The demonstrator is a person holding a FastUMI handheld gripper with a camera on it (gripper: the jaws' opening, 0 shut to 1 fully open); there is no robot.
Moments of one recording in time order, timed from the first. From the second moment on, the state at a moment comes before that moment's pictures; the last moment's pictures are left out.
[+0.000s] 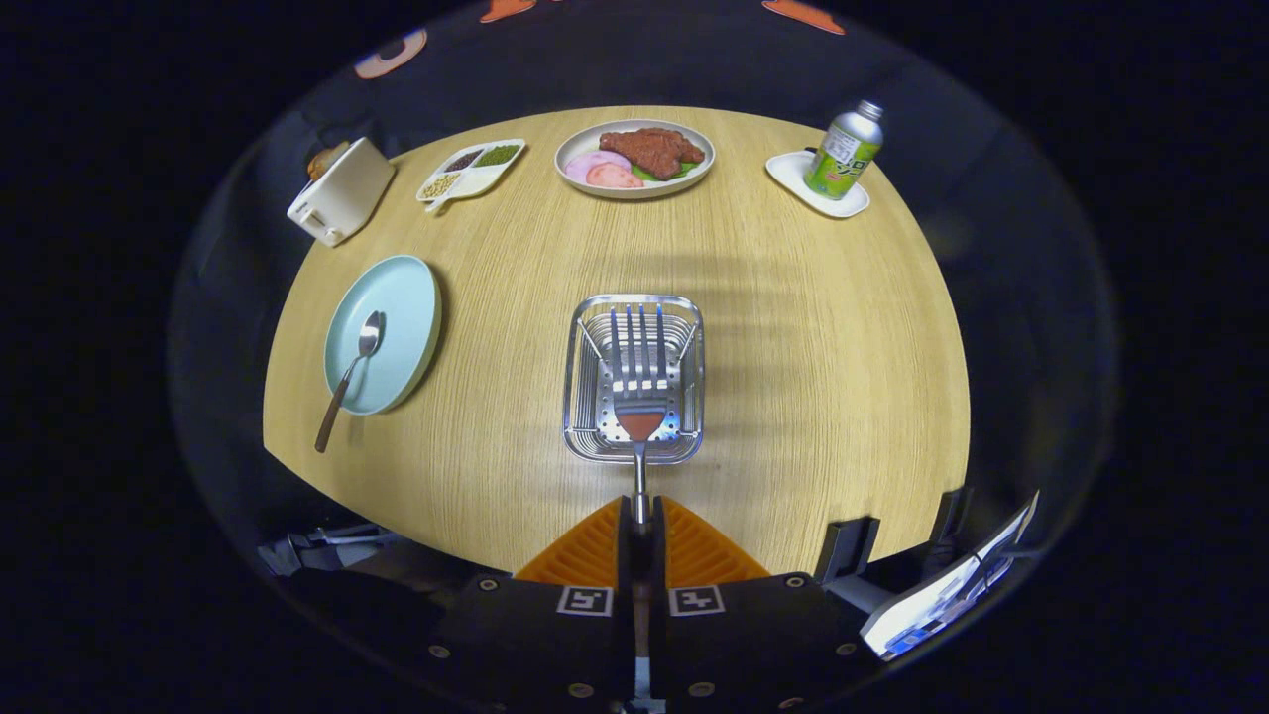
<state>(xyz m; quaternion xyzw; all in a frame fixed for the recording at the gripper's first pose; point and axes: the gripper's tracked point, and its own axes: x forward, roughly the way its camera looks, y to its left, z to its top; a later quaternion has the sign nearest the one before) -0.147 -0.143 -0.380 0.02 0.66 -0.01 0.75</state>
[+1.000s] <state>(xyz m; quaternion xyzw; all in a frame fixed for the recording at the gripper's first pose) -0.028 -0.130 -0.278 0.11 0.40 -0.06 0.91</state>
